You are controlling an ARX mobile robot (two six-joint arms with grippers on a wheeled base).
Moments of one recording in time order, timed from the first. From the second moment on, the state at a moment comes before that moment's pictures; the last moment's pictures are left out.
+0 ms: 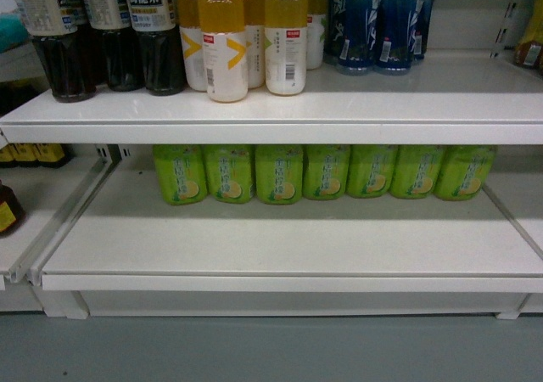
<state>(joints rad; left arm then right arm) 0.00 0.01 0.01 0.00 0.00 0.00 0.00 0.00 0.01 0.00 0.00 0.00</state>
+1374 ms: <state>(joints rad) 0.00 0.01 0.01 0.00 0.00 0.00 0.00 0.00 0.01 0.00 0.00 0.00</state>
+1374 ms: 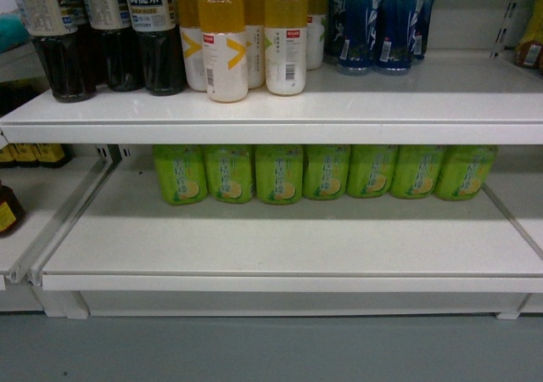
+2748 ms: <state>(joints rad) 0.00 0.01 0.01 0.00 0.00 0.00 0.00 0.00 0.01 0.00 0.00 0.00</state>
